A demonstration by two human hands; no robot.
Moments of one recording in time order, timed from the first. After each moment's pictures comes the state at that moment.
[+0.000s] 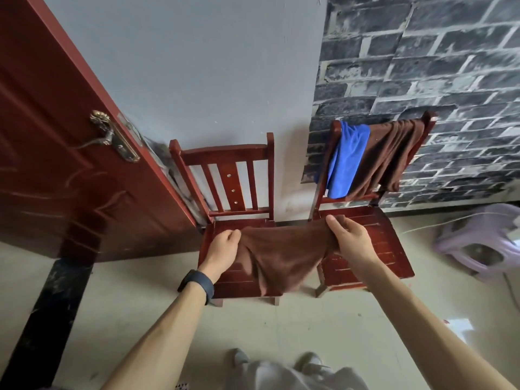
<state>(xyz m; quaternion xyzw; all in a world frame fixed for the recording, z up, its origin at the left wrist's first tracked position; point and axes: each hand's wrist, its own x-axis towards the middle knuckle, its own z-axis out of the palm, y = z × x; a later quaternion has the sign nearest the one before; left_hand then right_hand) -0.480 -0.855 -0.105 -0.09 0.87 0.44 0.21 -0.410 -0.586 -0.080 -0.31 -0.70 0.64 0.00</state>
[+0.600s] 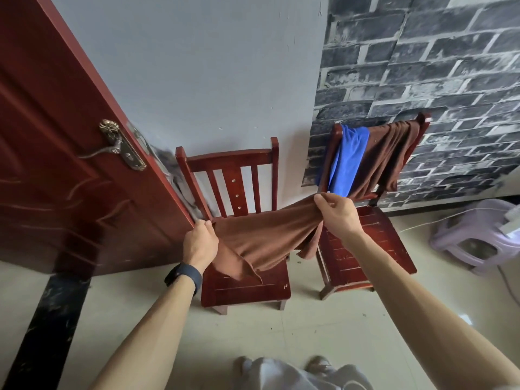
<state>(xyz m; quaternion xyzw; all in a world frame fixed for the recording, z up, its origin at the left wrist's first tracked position) -0.512 -0.920 -0.096 -0.08 0.96 0.27 0.05 -0.457 -0.625 -0.054 -0.26 -0.82 0.51 0.07</state>
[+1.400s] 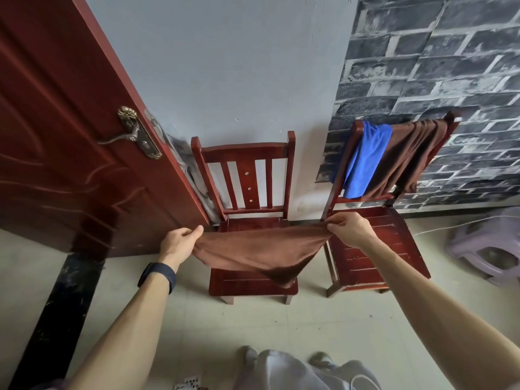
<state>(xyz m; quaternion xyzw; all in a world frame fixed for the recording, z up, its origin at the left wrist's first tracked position) -0.520 -1.003 -0.111 -0.20 0.90 0.35 0.15 -0.461 -0.604 -0.096 -0.21 -0.91 0.33 -0.14</state>
